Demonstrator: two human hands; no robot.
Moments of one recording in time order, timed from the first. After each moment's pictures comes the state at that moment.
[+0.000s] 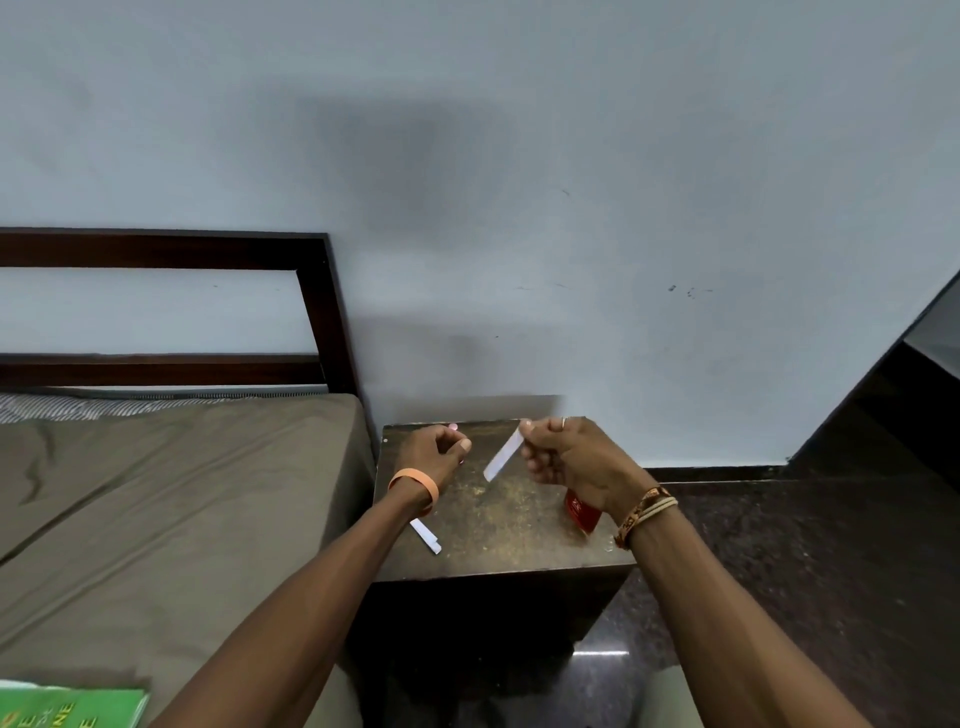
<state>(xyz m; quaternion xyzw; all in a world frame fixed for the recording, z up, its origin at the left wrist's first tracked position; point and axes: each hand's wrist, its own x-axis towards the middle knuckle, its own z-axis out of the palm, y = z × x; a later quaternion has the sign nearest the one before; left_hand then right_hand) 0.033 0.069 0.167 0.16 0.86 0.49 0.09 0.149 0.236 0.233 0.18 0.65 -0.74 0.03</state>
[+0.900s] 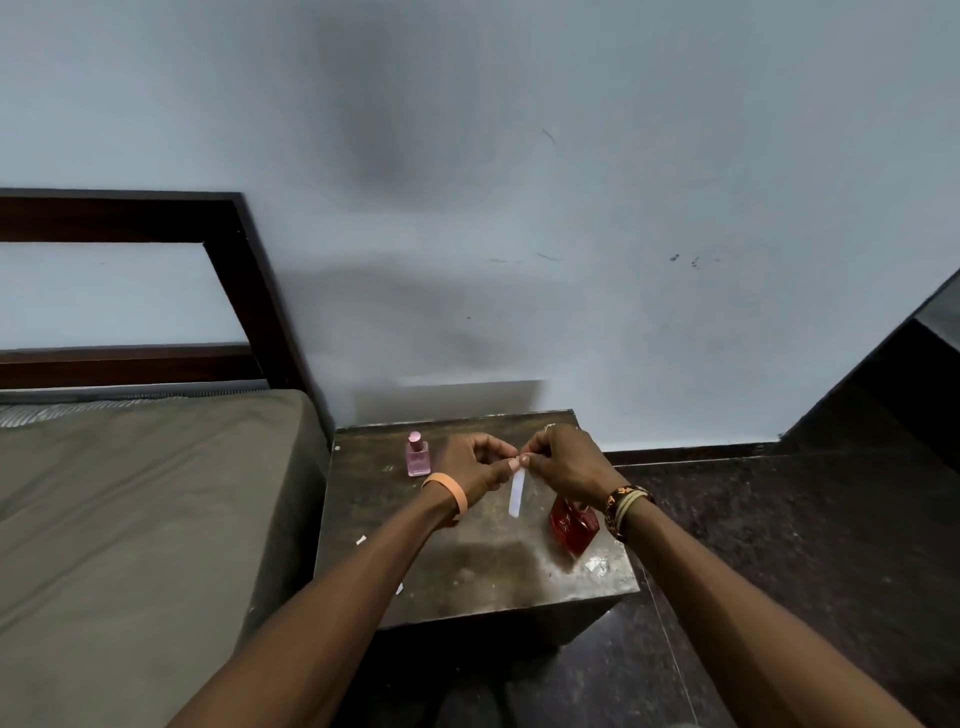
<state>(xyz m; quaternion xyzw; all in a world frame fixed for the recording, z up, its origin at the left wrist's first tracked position) -0.008 0.177 0.104 0.18 0.74 0.58 0.27 0.068 0.319 0.145 0.19 0.92 -0.33 0.05</state>
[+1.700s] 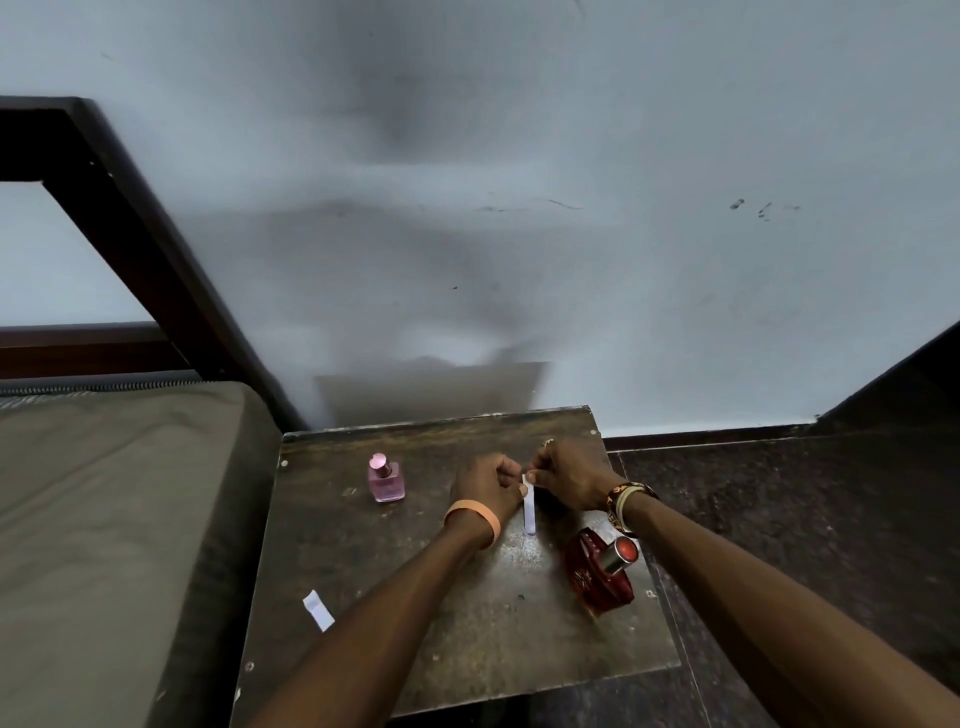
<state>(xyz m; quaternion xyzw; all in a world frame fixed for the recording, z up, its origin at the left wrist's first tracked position) -0.069 0.262 -0.032 0.15 0.85 0.44 0.24 -0.022 0.407 0.007 0.14 0.94 -0.25 0.16</state>
